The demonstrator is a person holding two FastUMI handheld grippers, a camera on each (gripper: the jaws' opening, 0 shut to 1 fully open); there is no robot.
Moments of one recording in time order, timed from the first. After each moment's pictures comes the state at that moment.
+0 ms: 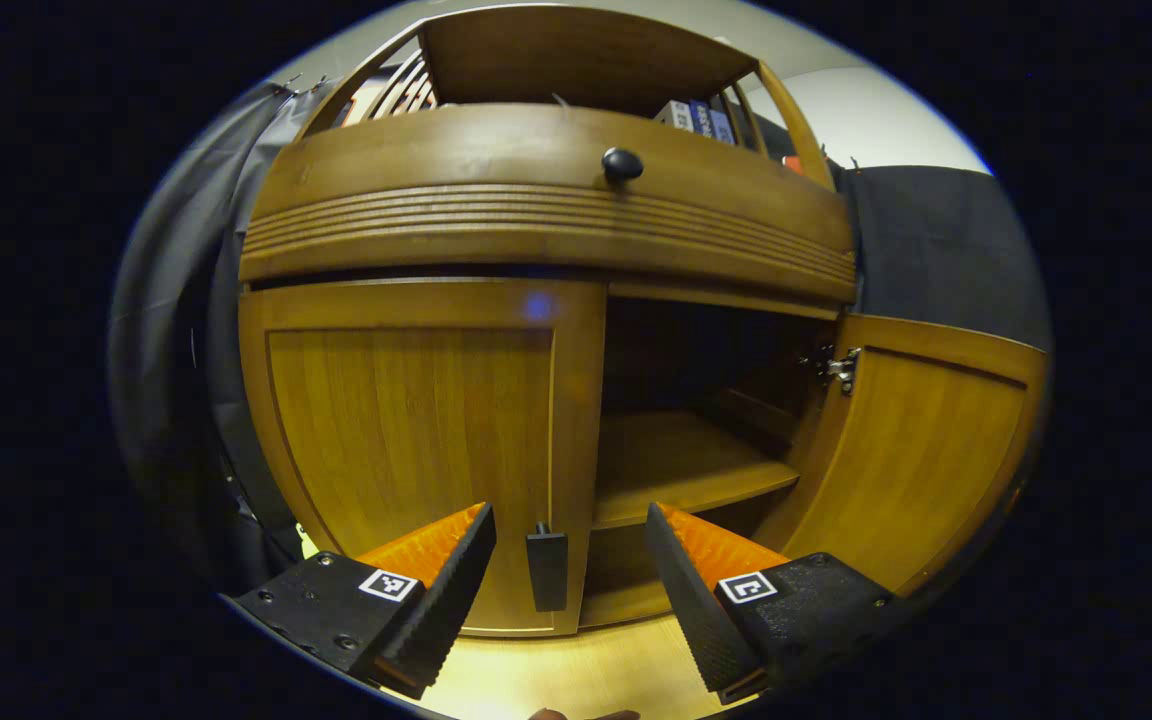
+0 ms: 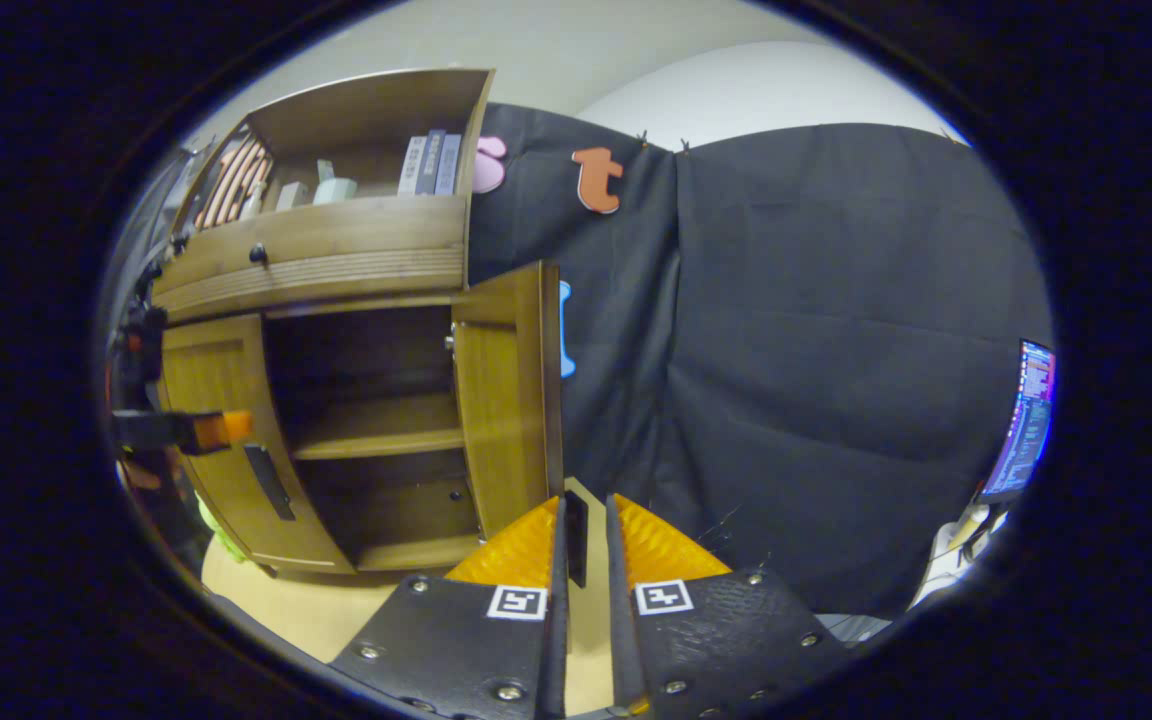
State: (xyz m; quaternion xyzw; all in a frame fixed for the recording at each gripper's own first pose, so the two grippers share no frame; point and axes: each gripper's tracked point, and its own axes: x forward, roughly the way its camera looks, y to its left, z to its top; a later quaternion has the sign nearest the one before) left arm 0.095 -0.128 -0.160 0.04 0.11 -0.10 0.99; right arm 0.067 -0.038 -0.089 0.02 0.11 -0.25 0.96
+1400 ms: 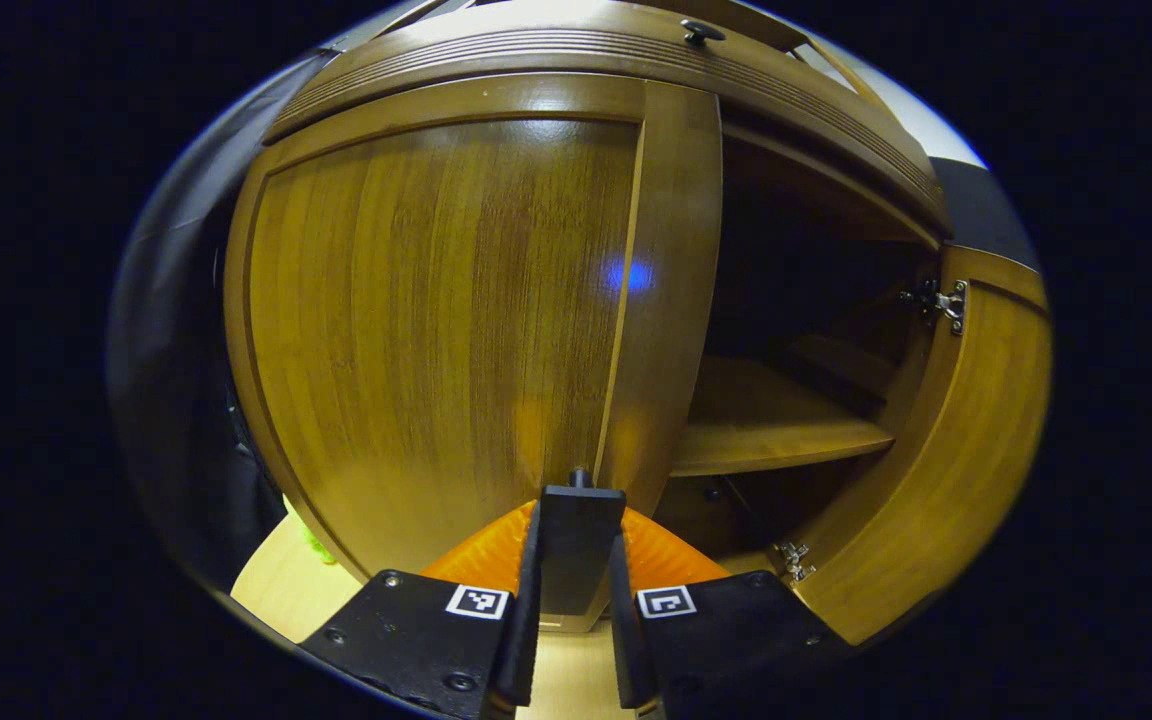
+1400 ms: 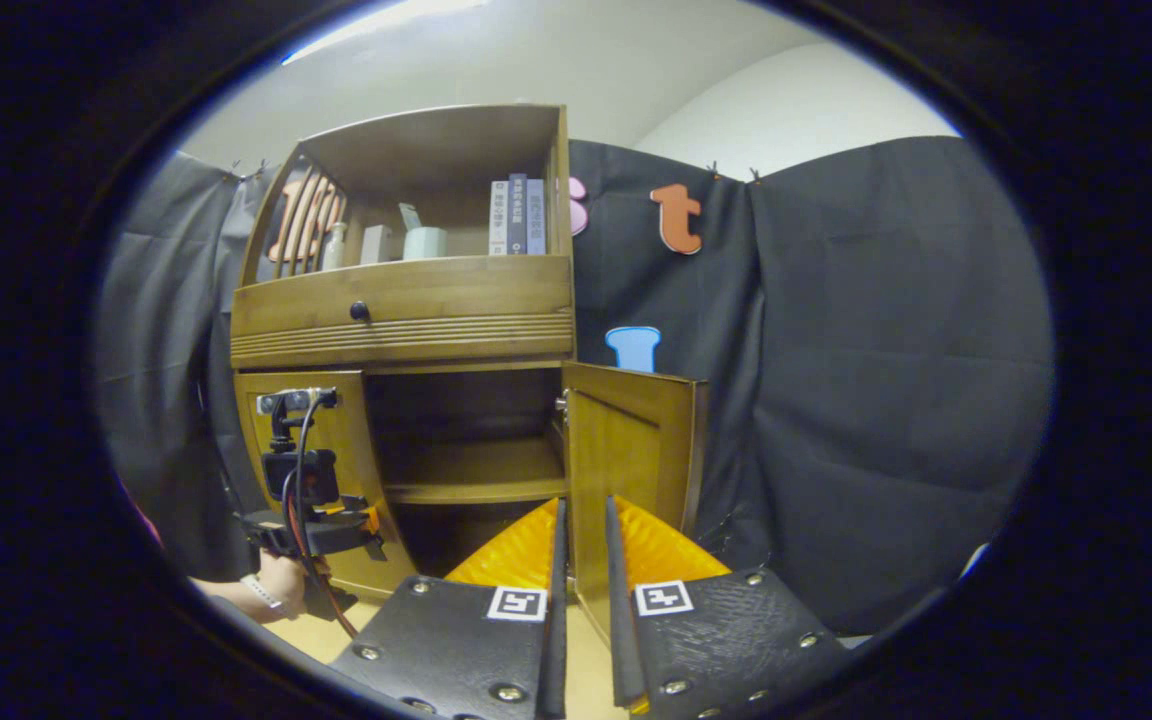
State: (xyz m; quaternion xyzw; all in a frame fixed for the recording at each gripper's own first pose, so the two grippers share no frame) left arm 0.124 -0.104 -0.244 0.02 0.15 -0.04 0.99; right arm 0.103 0.032 -0.043 0.02 0.07 -0.11 0.99
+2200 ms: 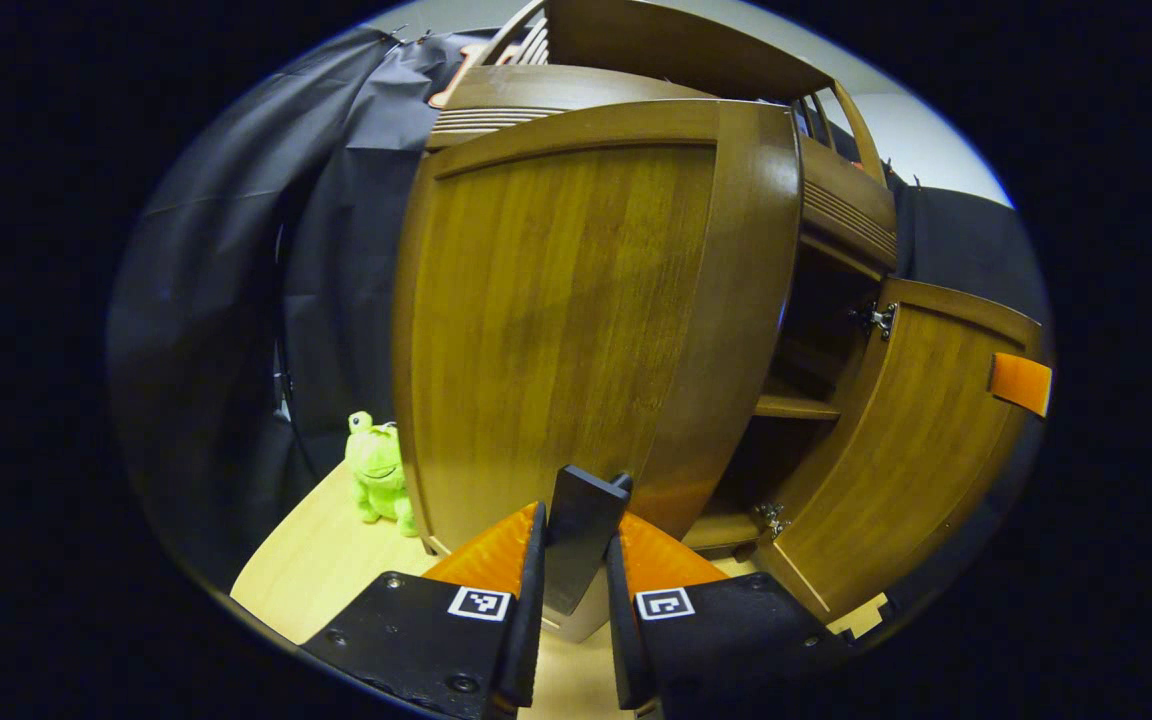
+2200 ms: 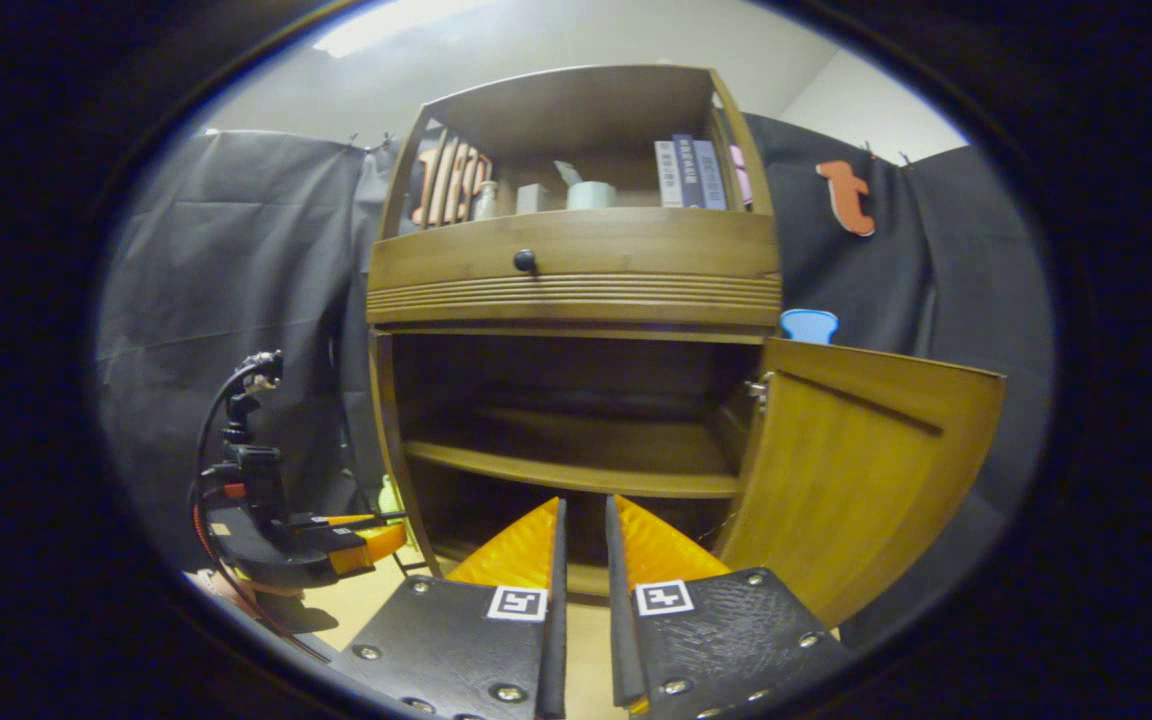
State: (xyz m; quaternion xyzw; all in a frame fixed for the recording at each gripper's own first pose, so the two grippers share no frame) left arm -0.004 -0.030 -0.226 -0.03 0.15 -0.04 0.99; right arm 0.168 0.167 -0.077 0.00 0.11 0.12 0.99
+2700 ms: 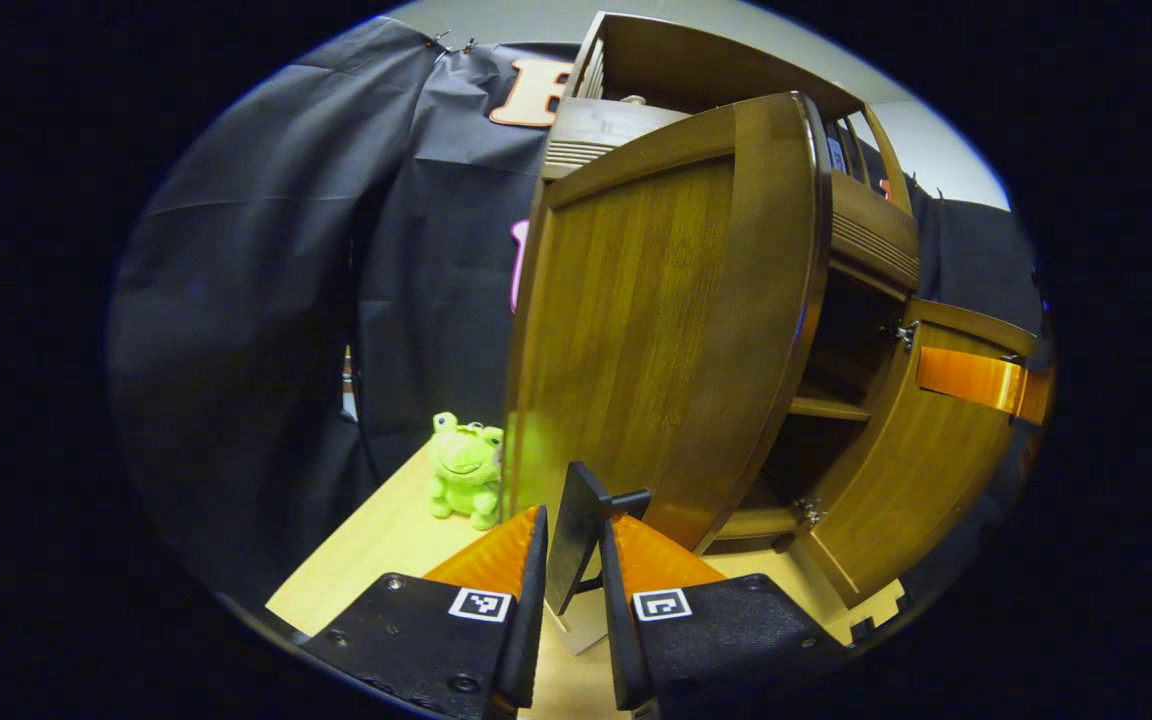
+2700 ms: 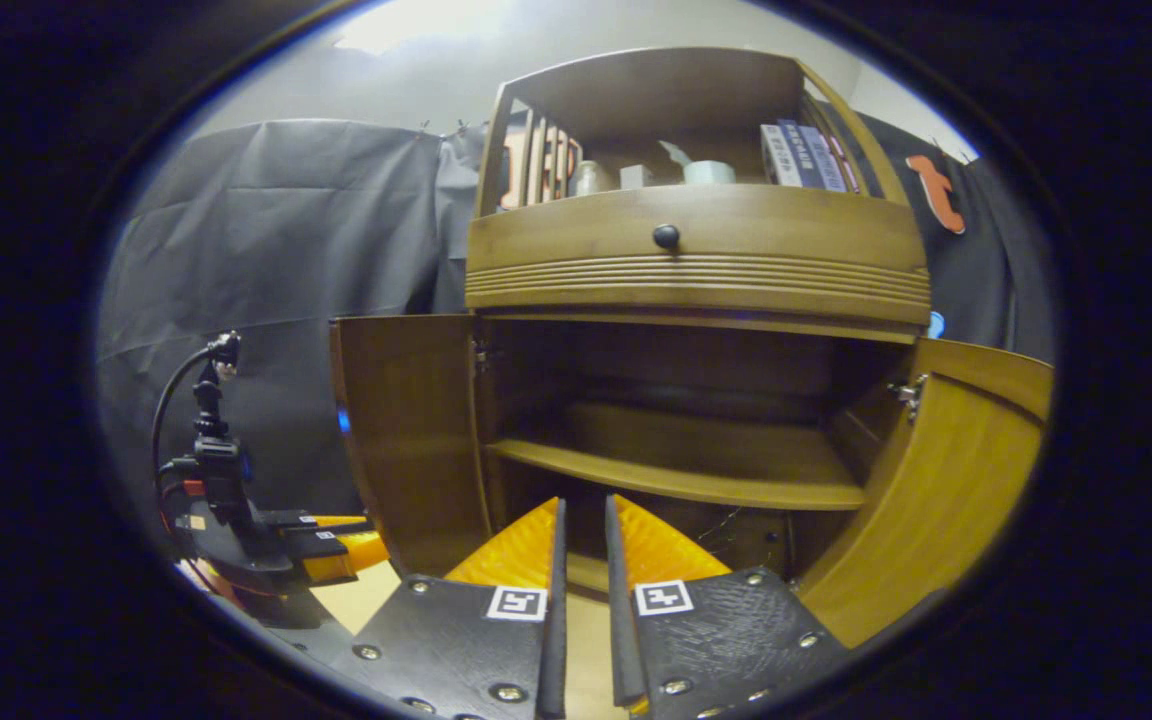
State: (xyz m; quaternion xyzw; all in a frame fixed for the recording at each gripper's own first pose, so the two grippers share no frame) left arm -0.061 0.062 -0.213 -0.02 0.13 0.02 0.99; right arm 0.174 0.273 -0.087 0.00 0.12 0.24 0.96
